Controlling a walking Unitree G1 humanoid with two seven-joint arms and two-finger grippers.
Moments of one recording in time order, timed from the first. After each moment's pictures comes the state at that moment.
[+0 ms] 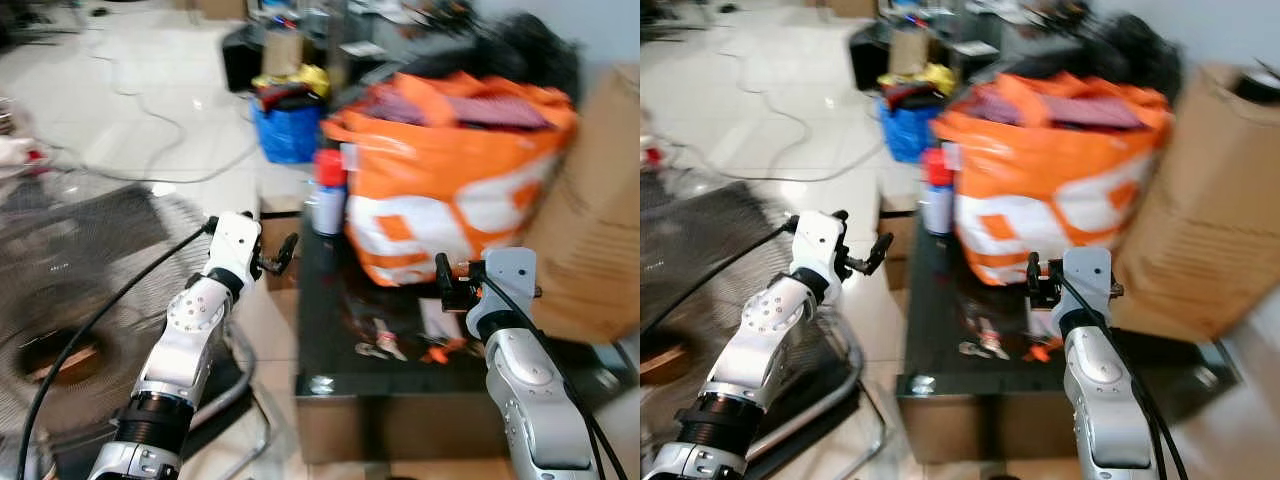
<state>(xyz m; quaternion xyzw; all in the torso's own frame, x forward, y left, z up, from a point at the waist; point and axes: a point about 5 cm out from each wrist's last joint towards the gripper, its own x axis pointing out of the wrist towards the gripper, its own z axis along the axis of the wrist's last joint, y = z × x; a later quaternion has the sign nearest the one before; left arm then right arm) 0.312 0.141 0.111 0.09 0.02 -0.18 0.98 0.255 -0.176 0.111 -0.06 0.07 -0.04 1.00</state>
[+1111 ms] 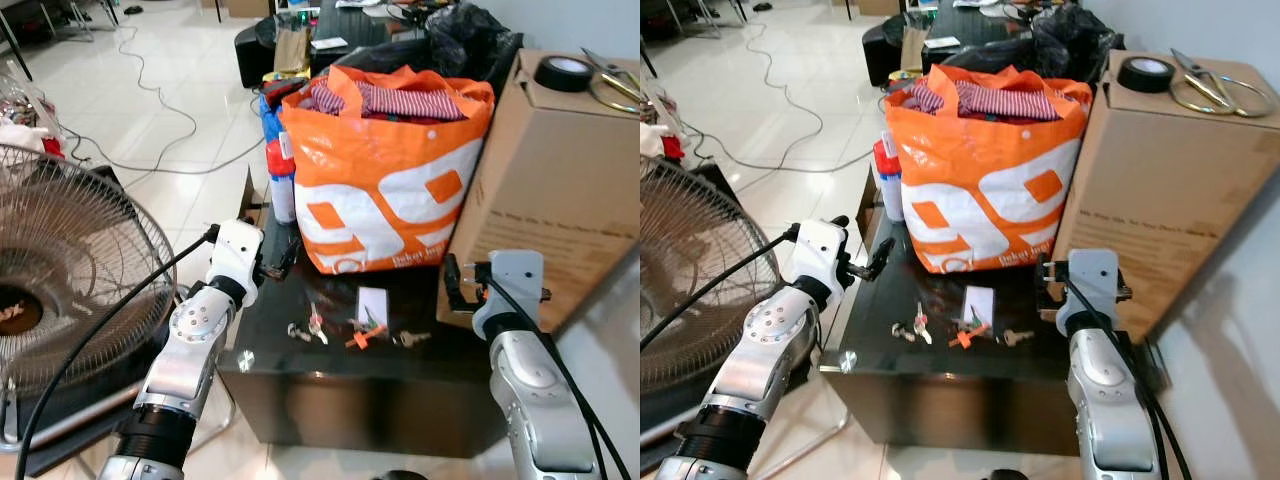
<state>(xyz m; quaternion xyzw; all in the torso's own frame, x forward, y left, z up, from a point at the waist) 0.304 0.140 0.108 0.09 0.01 -0.17 0.98 0.253 -0.179 0.110 -0.07 0.07 -0.05 0.99</state>
